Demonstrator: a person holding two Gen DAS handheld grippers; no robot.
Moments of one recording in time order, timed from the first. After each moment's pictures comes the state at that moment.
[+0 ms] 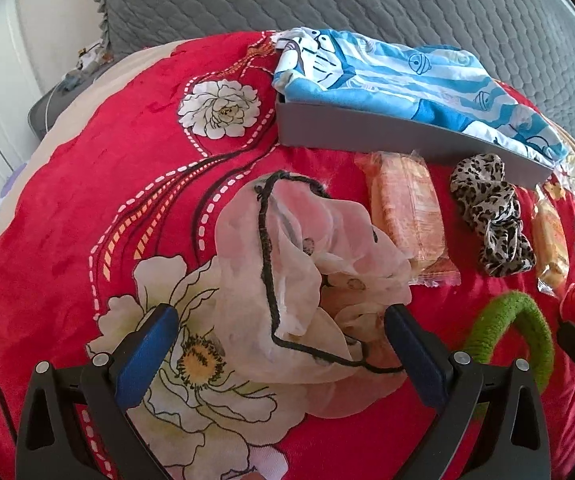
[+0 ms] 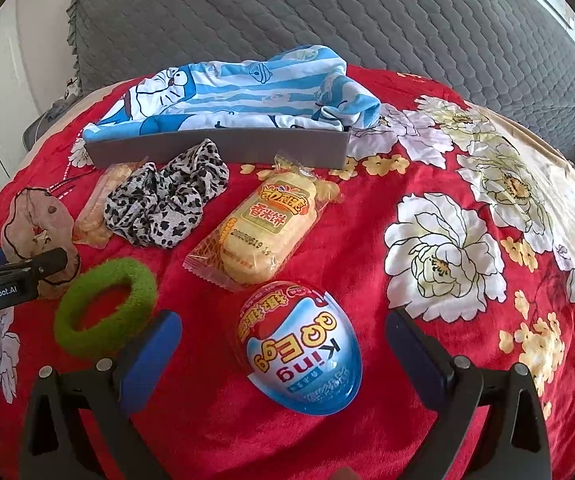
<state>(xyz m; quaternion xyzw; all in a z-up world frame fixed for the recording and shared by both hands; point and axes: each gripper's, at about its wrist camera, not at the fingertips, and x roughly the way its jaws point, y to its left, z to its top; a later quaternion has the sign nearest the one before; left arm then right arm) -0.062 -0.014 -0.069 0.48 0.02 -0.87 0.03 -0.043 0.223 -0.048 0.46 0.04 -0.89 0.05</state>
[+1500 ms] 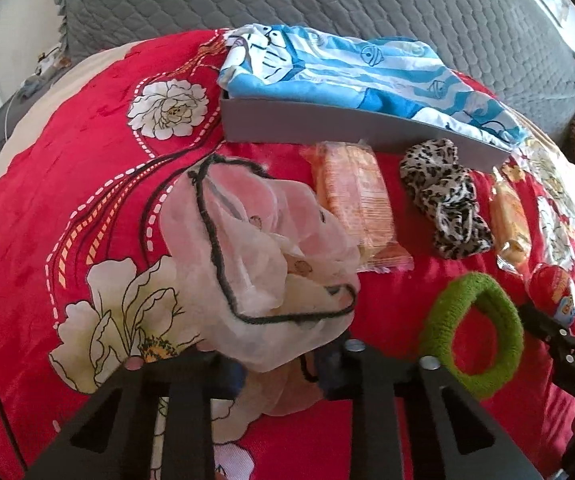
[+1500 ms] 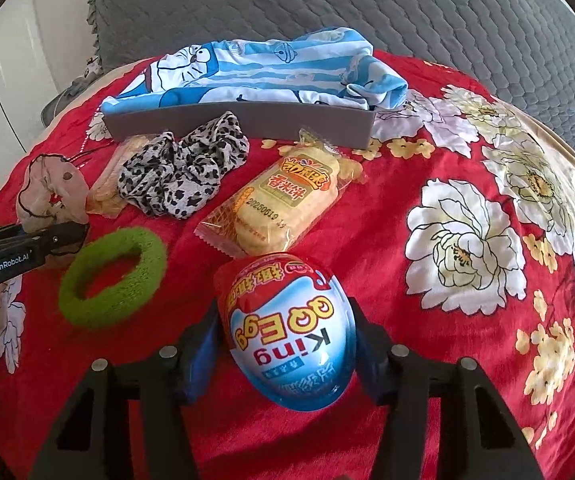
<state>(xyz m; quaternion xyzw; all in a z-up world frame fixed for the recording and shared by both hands) -0.059 -0.005 -0.069 0.49 0.03 -0.87 -0.05 -0.040 0.220 -0.054 0.48 0.05 -0.87 0.09</state>
